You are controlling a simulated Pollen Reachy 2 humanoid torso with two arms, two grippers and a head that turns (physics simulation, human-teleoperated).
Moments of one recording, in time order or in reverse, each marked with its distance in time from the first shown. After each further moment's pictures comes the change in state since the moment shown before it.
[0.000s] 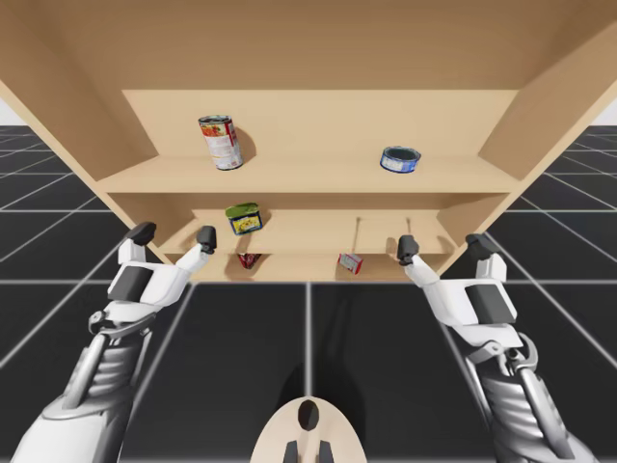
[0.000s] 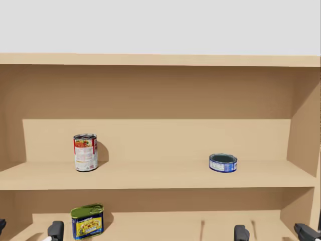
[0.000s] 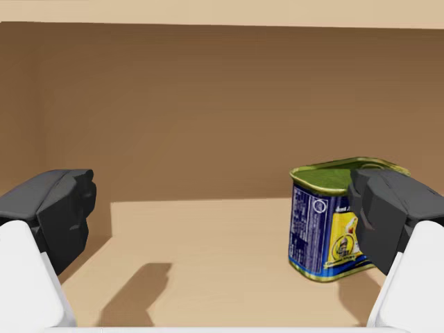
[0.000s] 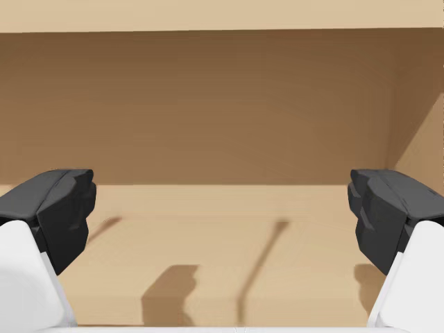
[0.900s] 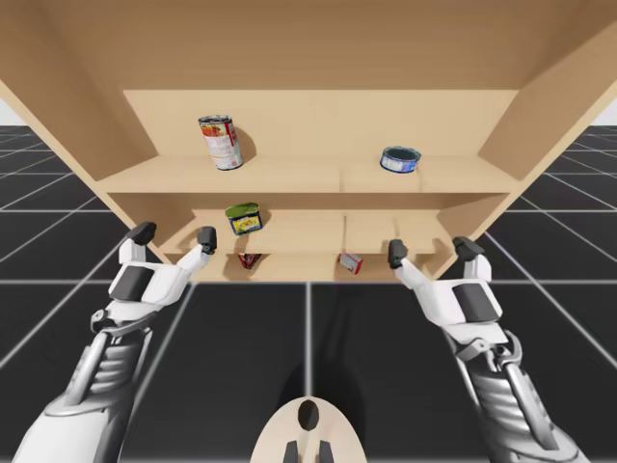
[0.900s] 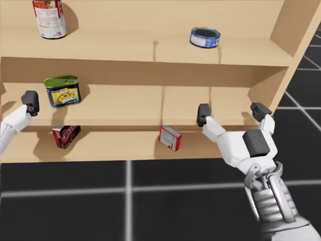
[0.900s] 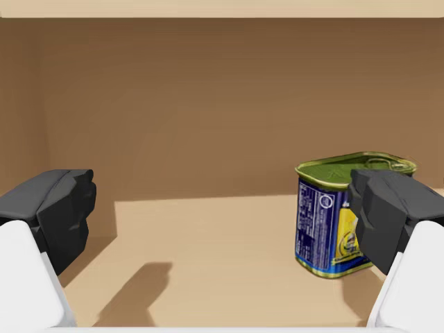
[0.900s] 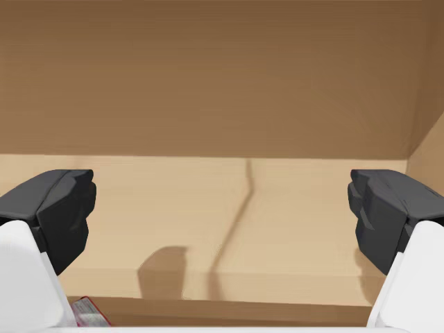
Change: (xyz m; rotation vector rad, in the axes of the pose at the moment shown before) left arm -0.003 0.002 -0.001 -0.003 0.000 -0.019; right arm -0.009 0.007 -0.003 0.024 0.053 0.002
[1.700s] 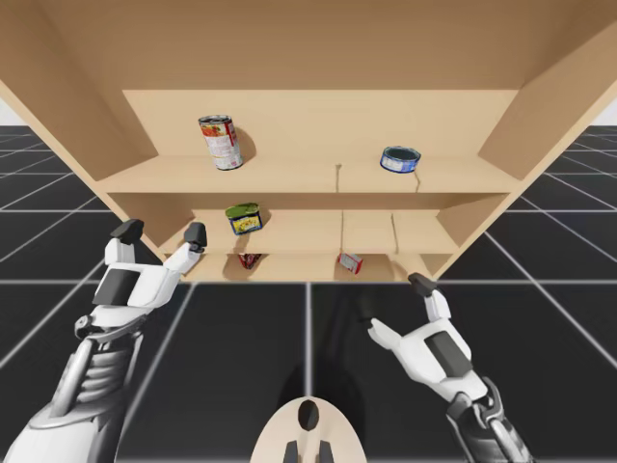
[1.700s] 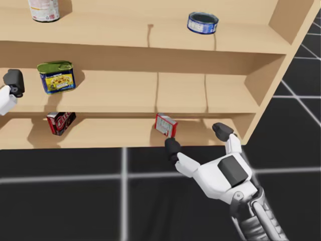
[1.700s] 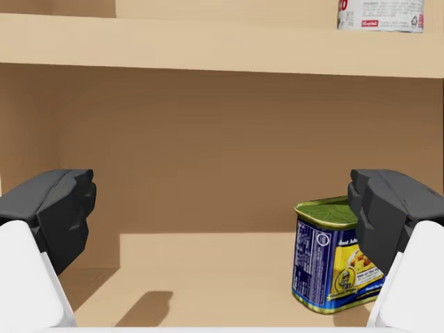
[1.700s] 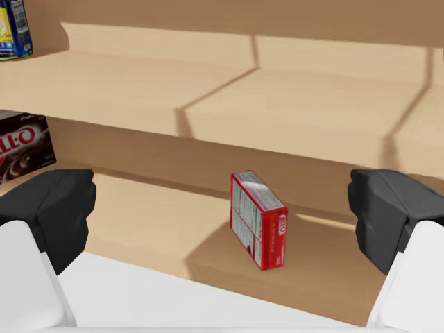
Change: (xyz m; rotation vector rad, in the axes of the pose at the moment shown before) left arm 0.010 0.005 0.007 0.003 -0.085 0.040; right arm -0.035 0.027 0.056 0.312 0.106 -0.063
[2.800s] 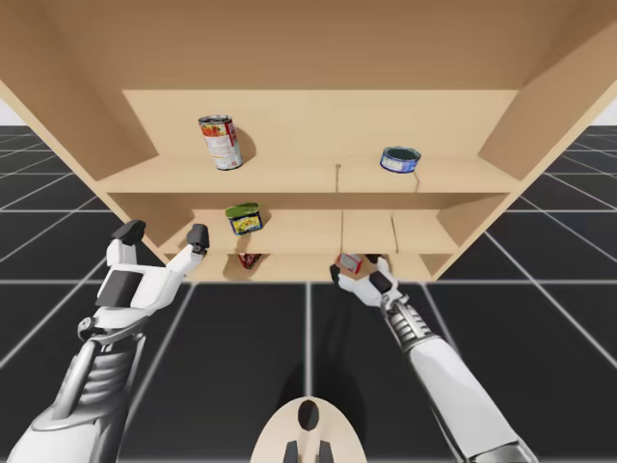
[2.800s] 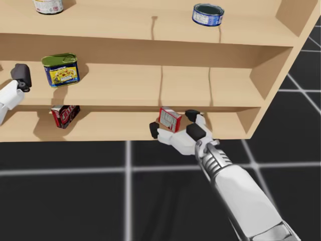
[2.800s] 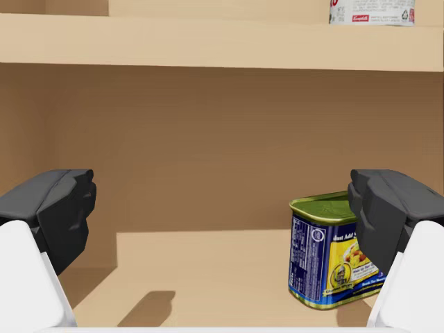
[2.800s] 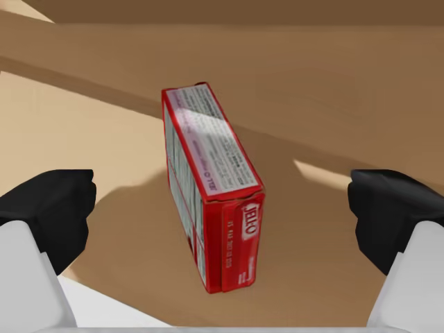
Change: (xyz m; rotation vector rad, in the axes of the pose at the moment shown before) left arm -0.001 -0.004 0.002 -0.004 -0.002 -0.015; right arm -0.092 -0.041 -0.139 0.055 0.278 0.023
